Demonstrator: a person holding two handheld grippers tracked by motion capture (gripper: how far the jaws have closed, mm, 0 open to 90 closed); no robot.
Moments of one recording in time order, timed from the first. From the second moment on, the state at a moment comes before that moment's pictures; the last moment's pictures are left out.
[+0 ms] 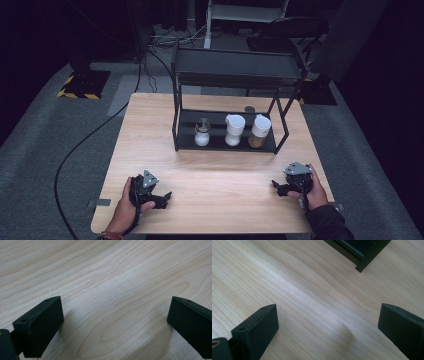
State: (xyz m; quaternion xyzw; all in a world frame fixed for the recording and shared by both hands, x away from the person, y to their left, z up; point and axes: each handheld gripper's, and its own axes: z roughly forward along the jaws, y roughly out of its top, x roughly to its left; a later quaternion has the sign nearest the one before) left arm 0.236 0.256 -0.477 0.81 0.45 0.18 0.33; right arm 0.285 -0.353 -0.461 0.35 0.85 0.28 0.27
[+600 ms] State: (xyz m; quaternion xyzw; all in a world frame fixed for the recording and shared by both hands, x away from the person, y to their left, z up) left arm 0.237 0.257 -0.477 0.81 0.45 0.18 0.33; right arm 0.294 -0.389 -0.473 0.41 0.82 0.33 0.21
